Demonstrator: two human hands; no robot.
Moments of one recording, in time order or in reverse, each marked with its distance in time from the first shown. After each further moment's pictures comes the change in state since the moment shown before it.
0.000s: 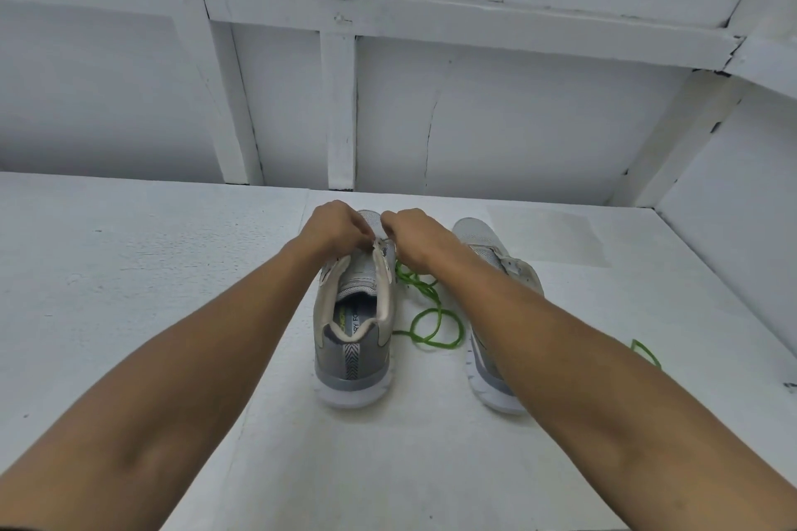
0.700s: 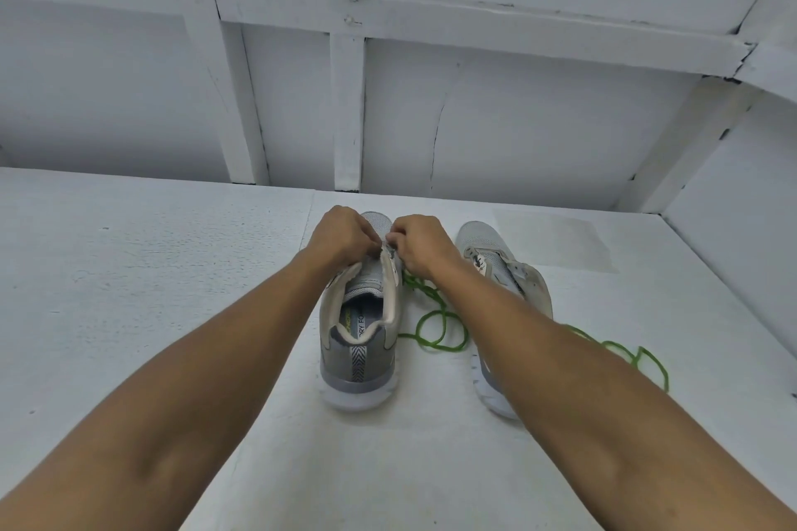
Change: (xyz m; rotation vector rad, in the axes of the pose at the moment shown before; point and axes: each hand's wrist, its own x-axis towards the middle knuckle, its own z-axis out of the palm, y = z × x) left_hand -0.004 -0.003 0.011 -0.036 0.077 0.018; right_hand 0.005 -0.001 0.014 0.449 0.131 0.155
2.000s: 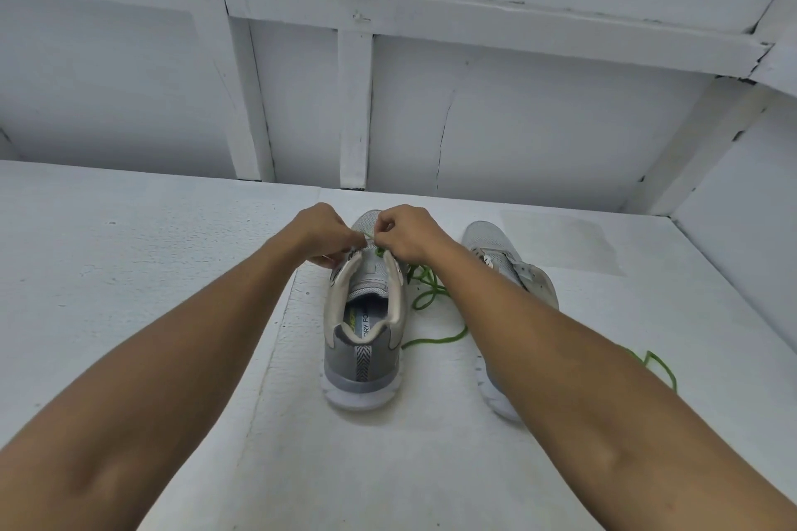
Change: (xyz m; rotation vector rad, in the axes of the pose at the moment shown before) left_hand -0.007 -0.017 -0.033 -0.199 -0.144 -0.229; right_hand 0.009 -0.022 -0.004 0.037 -0.144 -0.055
